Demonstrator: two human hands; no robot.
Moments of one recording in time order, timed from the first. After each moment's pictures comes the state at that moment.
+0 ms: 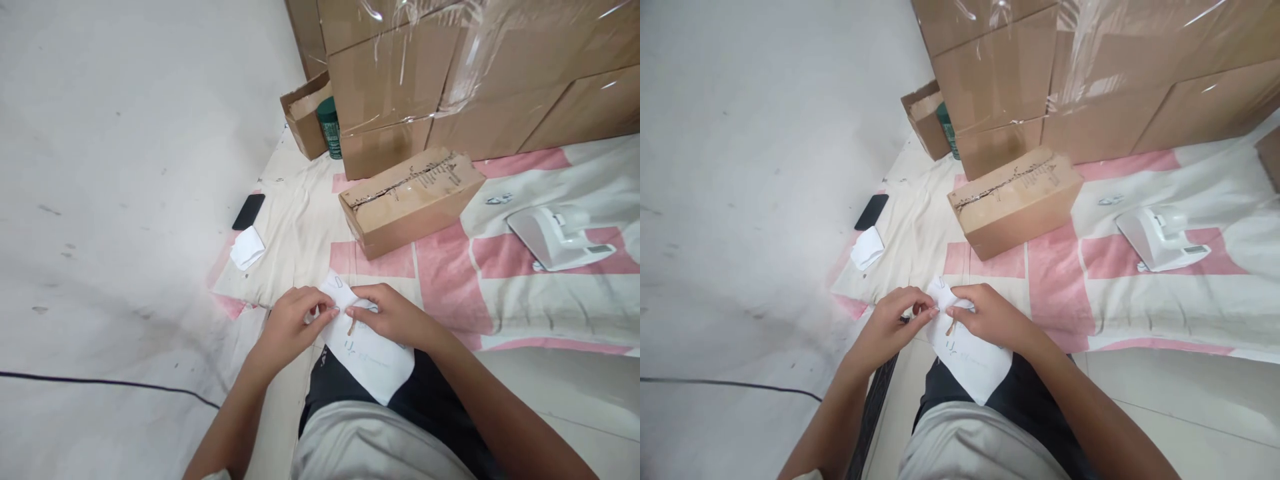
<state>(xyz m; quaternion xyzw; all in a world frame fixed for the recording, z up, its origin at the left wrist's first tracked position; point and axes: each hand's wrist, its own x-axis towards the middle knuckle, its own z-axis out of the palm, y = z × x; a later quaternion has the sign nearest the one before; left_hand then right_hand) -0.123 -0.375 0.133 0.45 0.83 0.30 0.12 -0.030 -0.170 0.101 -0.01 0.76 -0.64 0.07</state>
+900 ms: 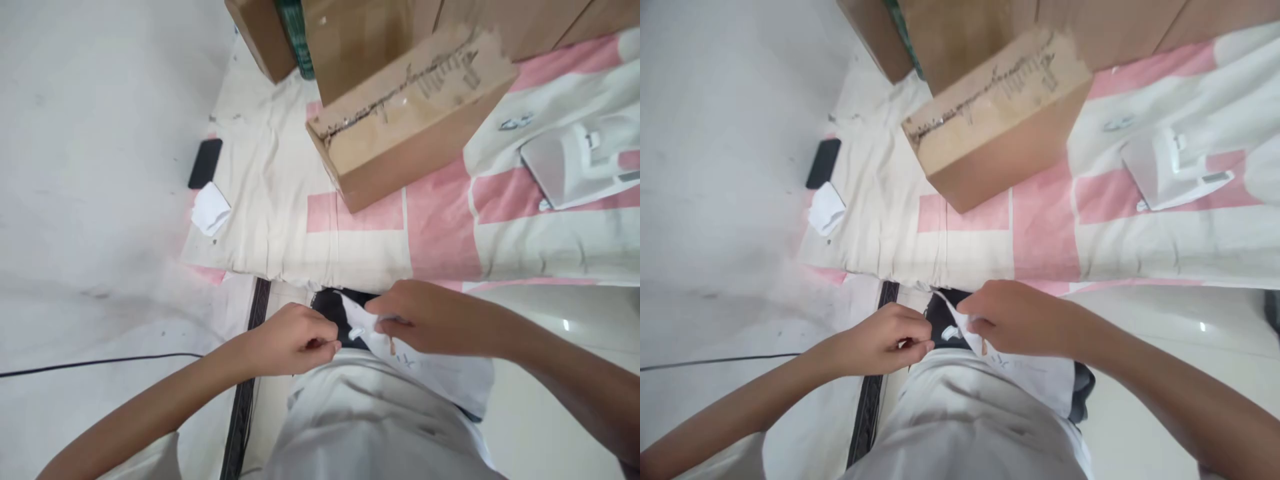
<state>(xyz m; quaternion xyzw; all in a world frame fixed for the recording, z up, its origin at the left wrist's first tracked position) -0.089 -0.371 0.125 0.54 0.69 0.20 0.44 0.031 -0.140 0.113 -0.08 0.83 -0.48 0.26</state>
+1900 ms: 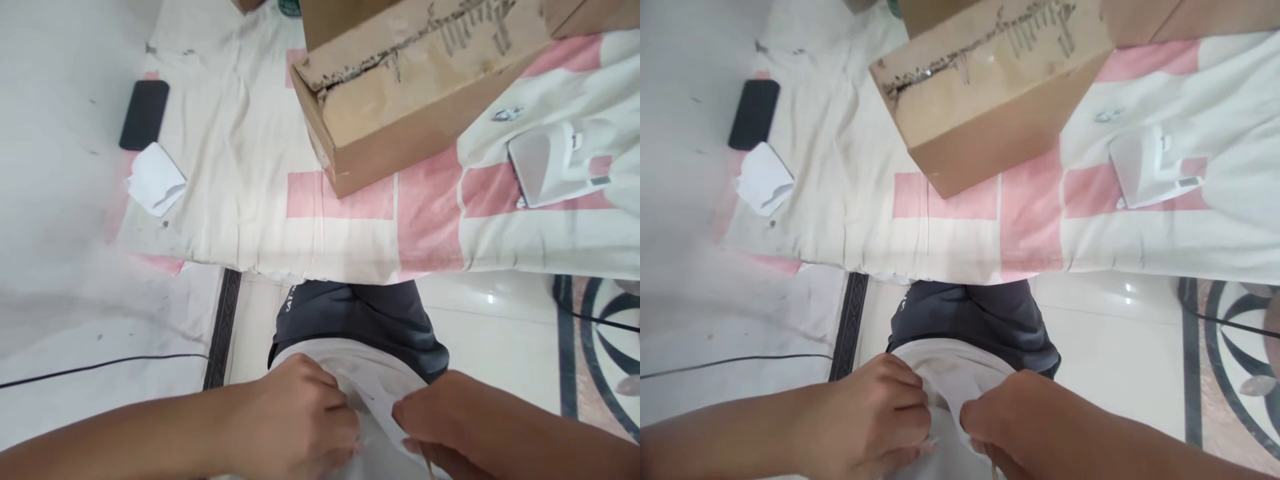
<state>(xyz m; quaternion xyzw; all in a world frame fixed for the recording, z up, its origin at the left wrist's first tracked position) -0.037 -0.381 0.125 0.69 0.56 0.27 0.37 0.102 -0.171 0.161 -0.01 0.81 -0.45 0.37</state>
